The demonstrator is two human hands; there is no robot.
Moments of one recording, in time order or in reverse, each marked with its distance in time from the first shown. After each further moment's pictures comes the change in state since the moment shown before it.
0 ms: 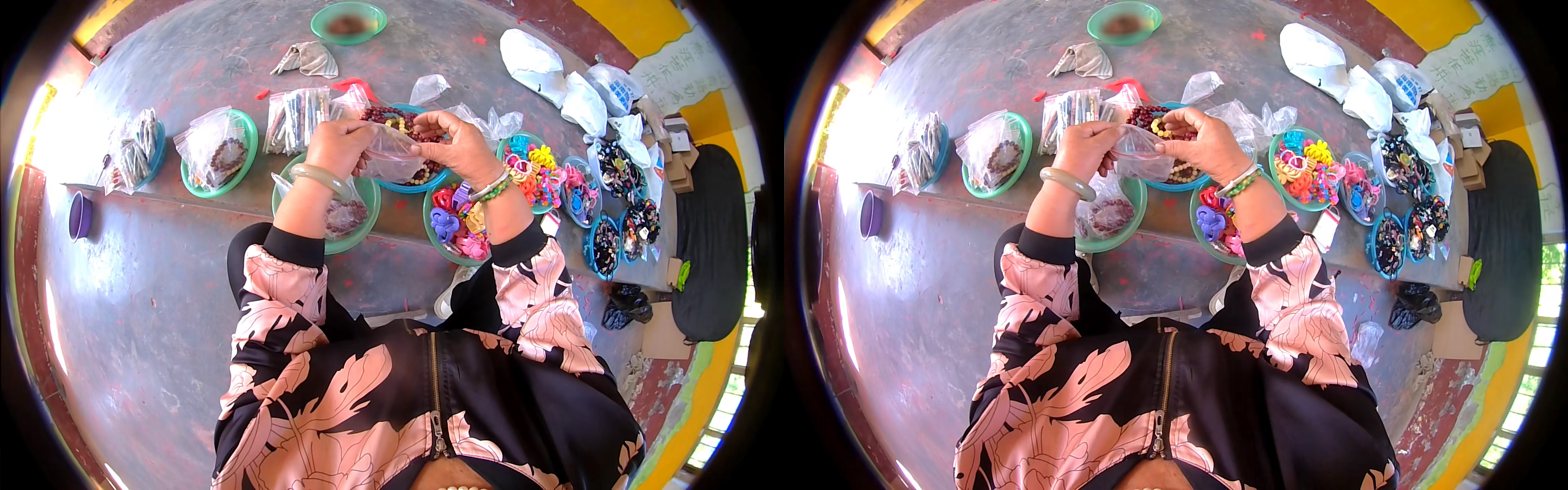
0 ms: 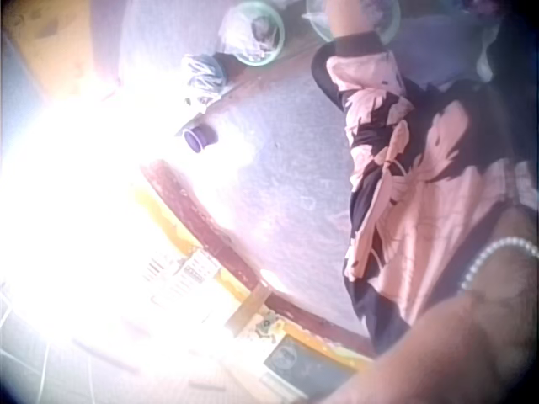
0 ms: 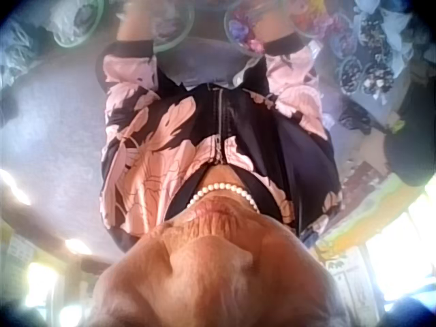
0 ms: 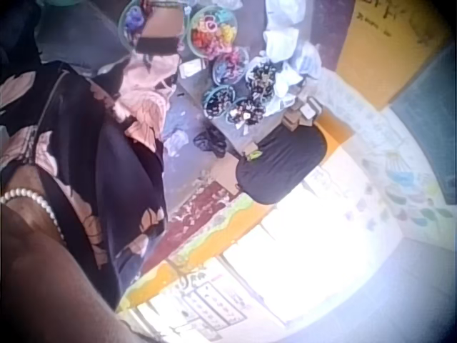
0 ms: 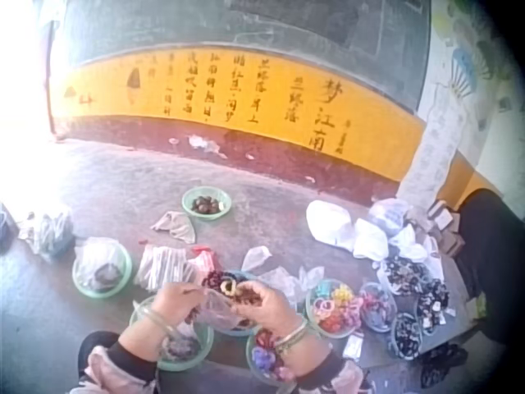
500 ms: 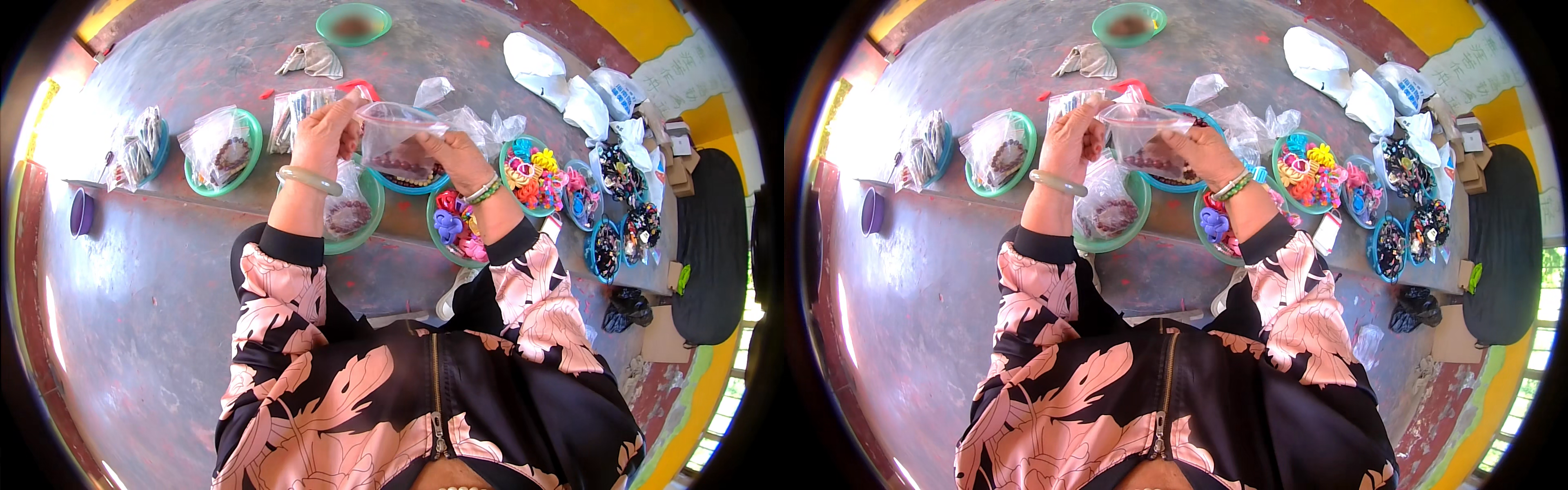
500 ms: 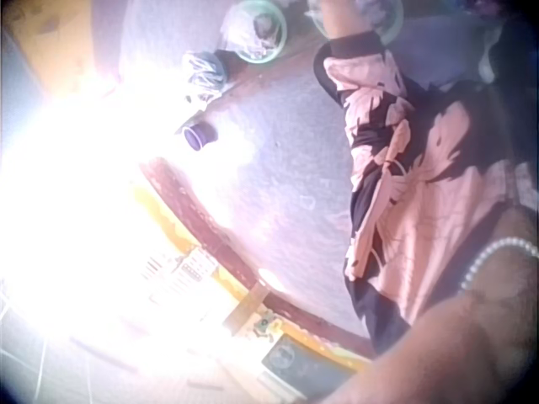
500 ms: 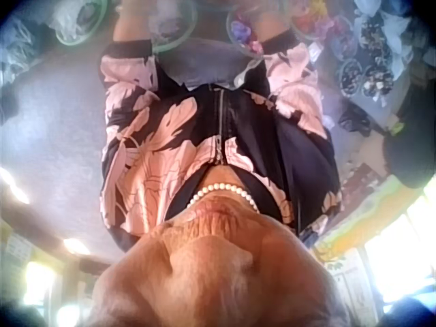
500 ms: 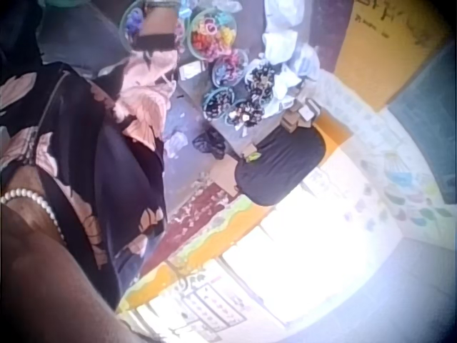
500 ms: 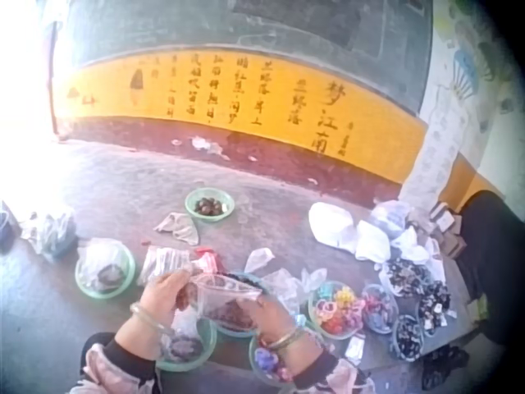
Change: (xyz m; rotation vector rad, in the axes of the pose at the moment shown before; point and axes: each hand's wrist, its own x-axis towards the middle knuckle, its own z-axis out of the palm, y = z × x) left_hand -0.001 0.005 -0.019 -0.500 0.051 0.068; right_hand -0.002 0.011 0.019 0.361 -0.041 0.139
